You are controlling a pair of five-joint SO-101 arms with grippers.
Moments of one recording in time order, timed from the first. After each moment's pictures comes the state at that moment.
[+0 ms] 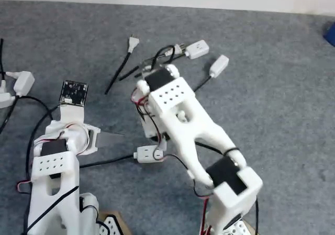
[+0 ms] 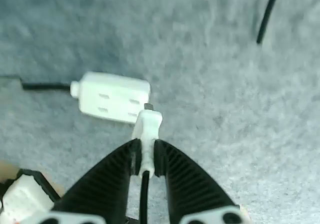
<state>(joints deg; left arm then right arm) -19.6 -45.7 70.0 40.1 -14.7 -39.6 8.1 -6.6 99.1 -15.3</state>
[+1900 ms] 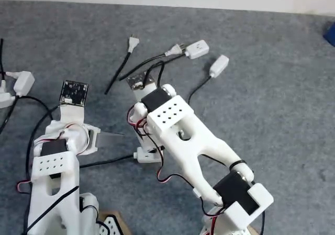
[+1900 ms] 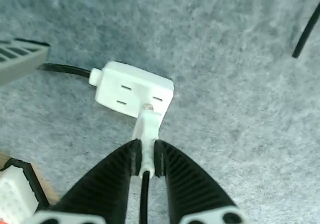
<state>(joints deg) -19.6 -45.7 70.0 40.1 -14.7 -44.5 1.4 7.3 88.7 -11.0</state>
